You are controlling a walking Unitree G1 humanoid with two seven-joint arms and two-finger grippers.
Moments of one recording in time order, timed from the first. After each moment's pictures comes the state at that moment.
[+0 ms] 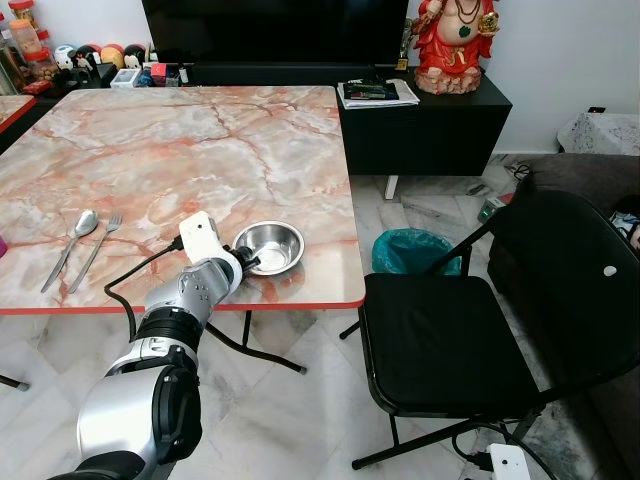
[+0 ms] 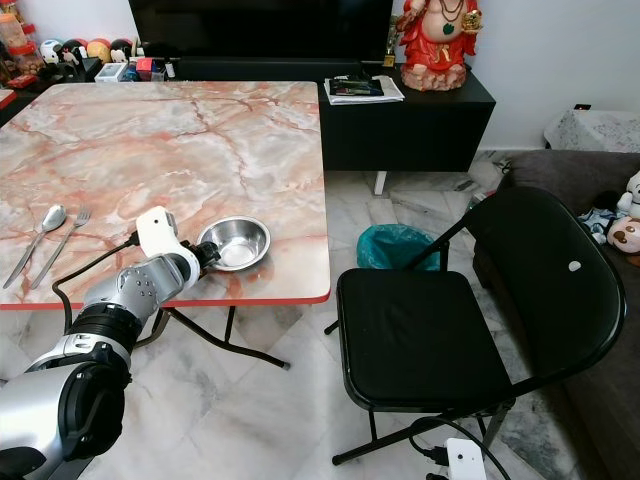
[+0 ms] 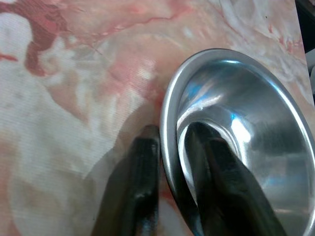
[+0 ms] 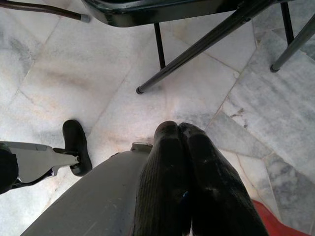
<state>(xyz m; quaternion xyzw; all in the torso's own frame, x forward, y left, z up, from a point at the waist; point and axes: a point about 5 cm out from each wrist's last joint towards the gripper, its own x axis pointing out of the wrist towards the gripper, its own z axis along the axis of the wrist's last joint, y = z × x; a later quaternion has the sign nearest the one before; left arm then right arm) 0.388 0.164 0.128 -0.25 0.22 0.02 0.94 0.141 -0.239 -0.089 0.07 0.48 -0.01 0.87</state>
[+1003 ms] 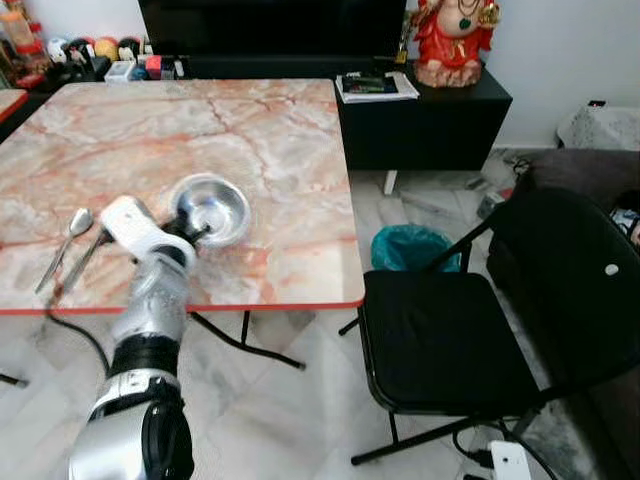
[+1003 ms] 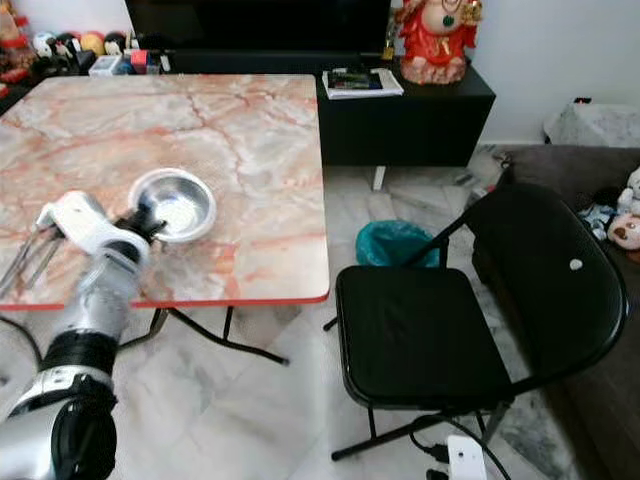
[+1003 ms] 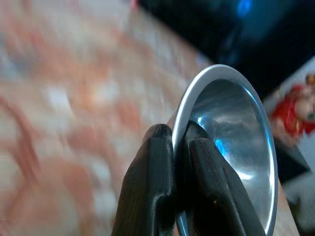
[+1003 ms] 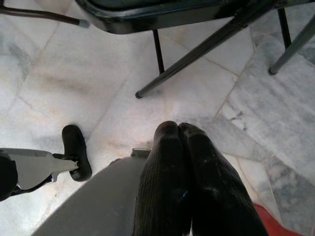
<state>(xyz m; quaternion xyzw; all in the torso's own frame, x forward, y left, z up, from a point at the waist) 0.371 0.228 0.175 -0.26 -0.06 0.11 0.96 0.143 -0.238 -0.088 0.08 0.47 -0.02 0.88</state>
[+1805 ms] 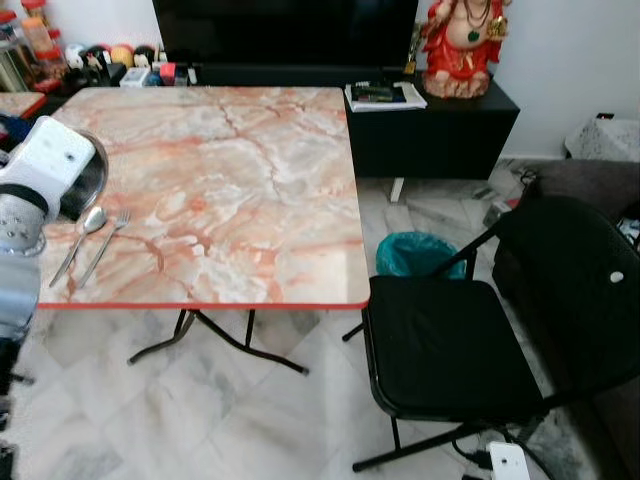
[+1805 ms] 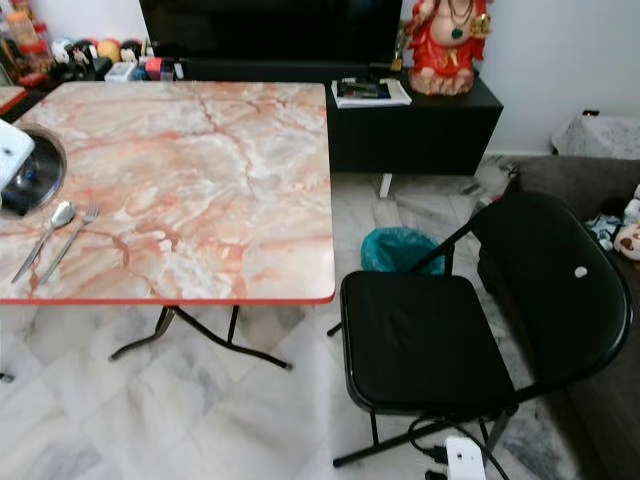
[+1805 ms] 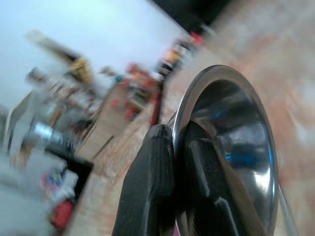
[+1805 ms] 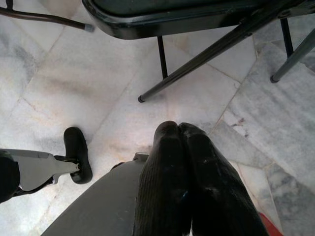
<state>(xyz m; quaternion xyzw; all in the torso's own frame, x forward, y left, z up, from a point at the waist) 0.326 0.296 0.265 0.50 0.05 0.08 0.86 0.142 -0.237 -0.089 0.07 0.47 -0.02 0.88</state>
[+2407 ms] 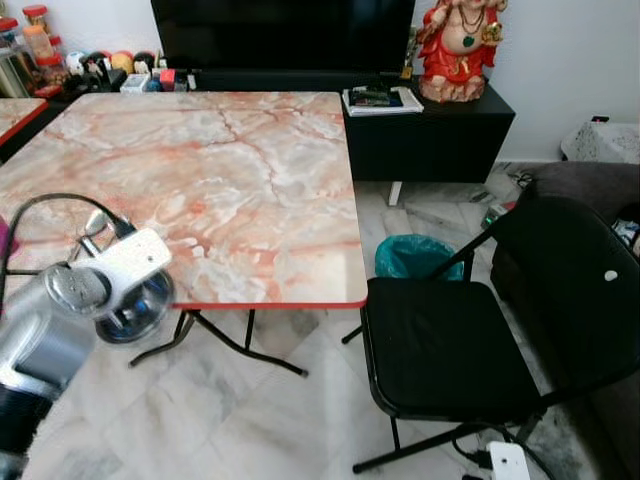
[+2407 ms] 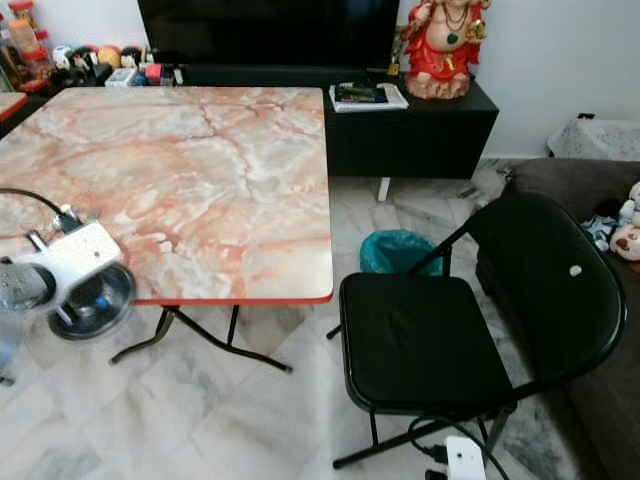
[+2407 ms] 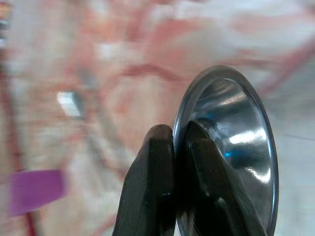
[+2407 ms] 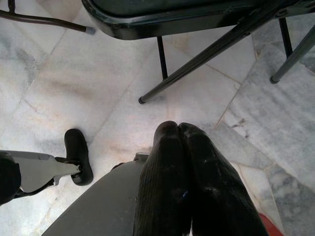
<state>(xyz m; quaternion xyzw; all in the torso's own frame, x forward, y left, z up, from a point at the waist) 0.301 0.254 0.167 0.45 0.28 -0.14 0.83 0.142 -0.237 -0.088 0.08 0.47 -0.02 0.88</state>
